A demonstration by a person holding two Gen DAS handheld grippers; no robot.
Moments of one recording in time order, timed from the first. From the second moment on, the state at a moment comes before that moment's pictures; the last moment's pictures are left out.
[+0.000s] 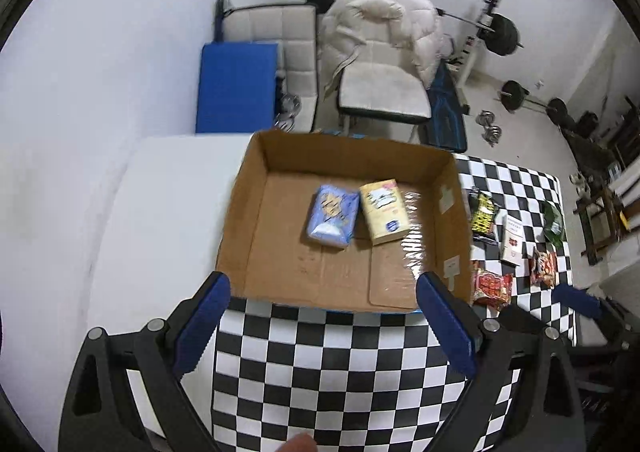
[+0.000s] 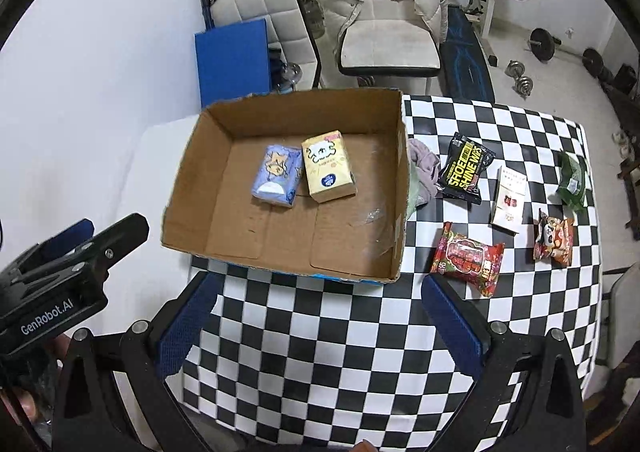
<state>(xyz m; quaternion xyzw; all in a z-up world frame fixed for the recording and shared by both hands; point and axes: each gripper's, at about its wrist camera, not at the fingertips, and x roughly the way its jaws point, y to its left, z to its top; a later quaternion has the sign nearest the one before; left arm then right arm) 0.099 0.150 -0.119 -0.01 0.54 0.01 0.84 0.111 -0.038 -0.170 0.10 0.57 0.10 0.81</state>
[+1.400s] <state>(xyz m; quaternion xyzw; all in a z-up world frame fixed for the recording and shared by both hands) 0.331 -0.189 -0.421 0.16 0.77 -0.13 0.61 0.316 -0.476 -0.434 0.25 0.71 -0.13 0.65</state>
